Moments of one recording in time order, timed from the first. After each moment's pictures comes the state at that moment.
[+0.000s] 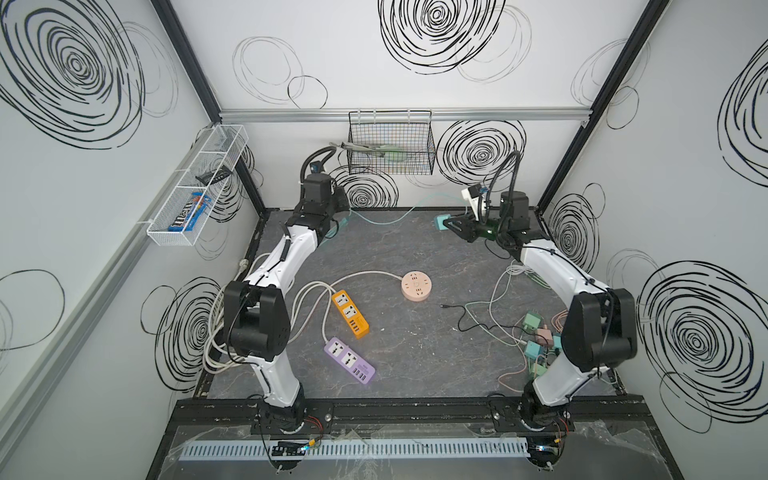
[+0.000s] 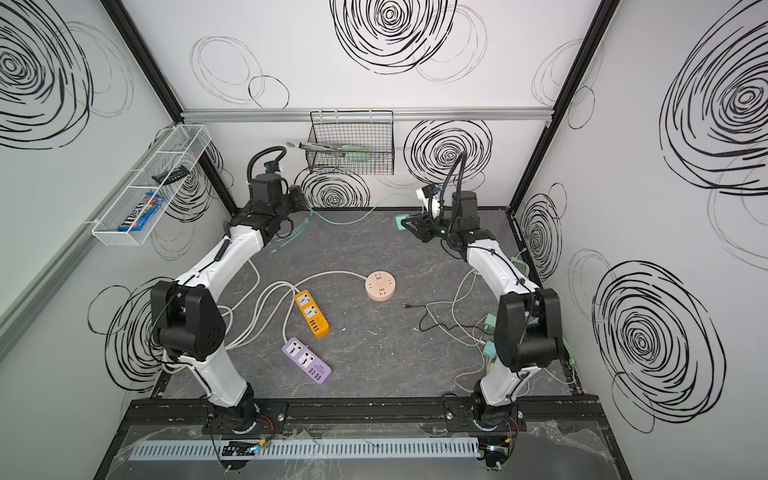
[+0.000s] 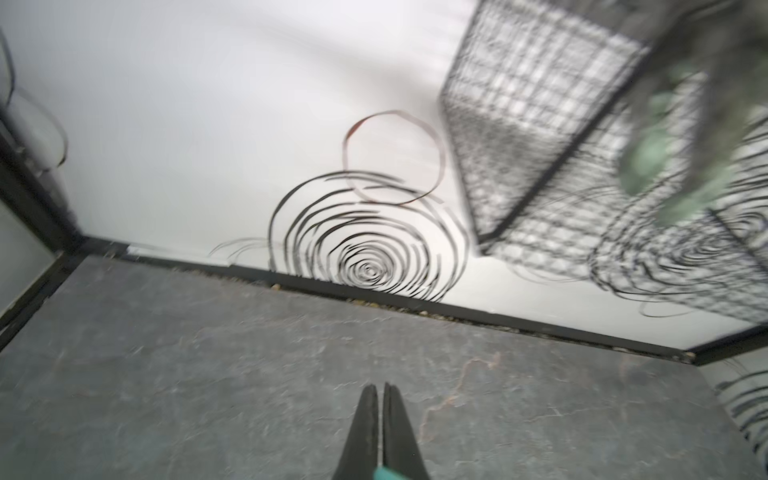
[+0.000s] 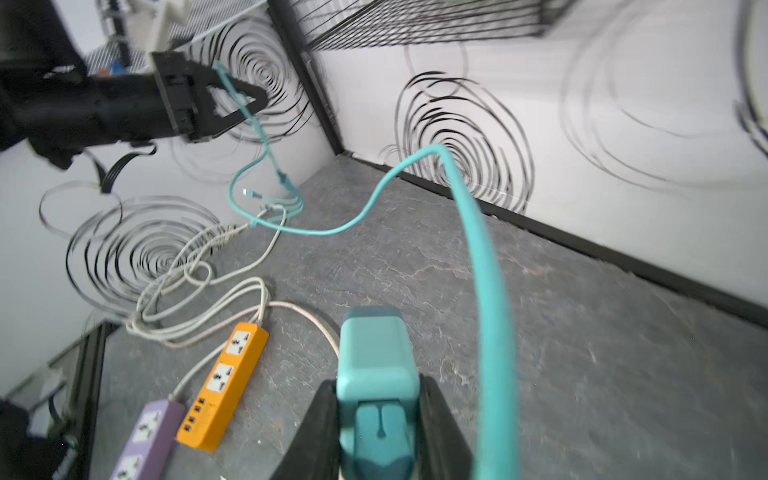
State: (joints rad) left arm -0.13 1.80 1.55 -0.16 -0.07 -0.37; right arm 0.19 1.72 1.39 -0.14 -0.80 -0.09
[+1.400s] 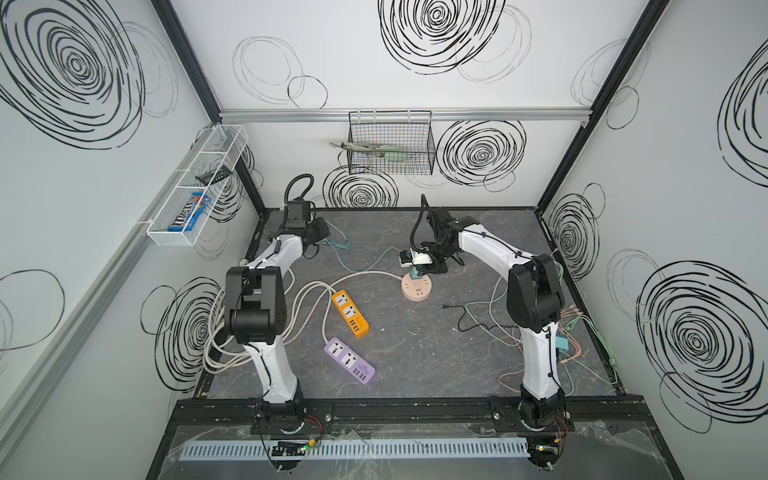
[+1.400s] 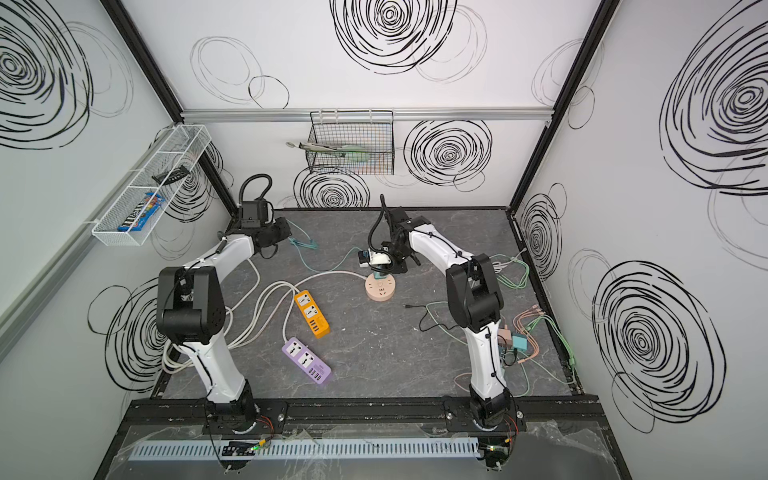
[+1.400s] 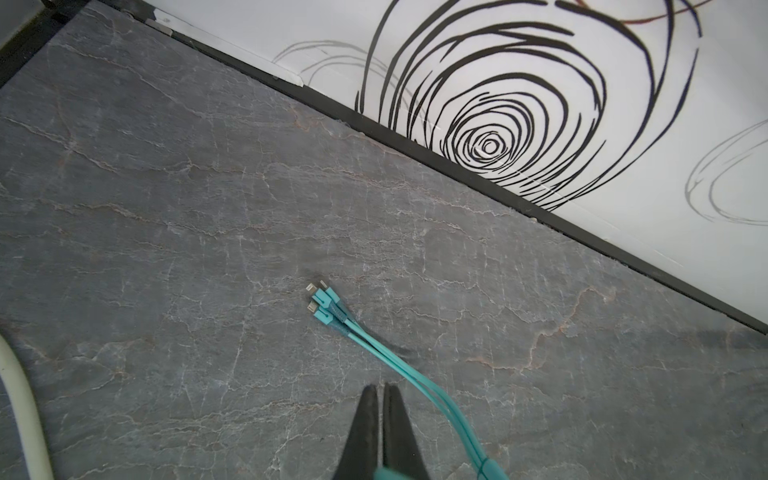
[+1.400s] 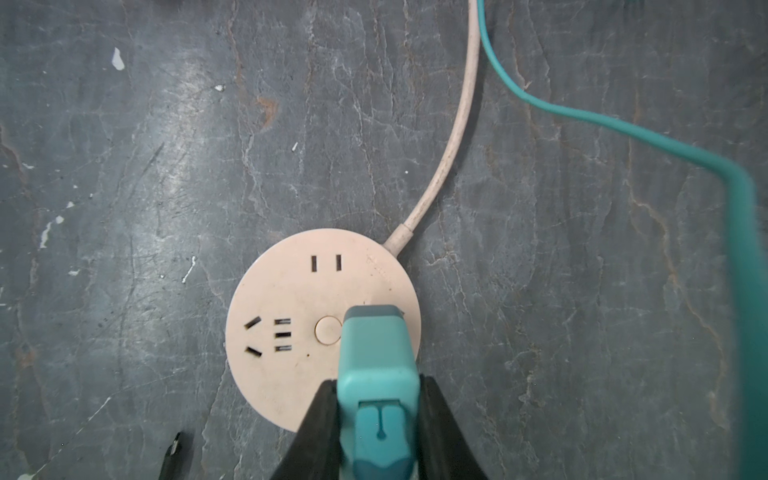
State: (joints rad) left arm 0.04 1.92 1.42 -0.22 0.11 -0.44; right arm 0.47 2.11 1.76 -0.92 -0.38 -1.31
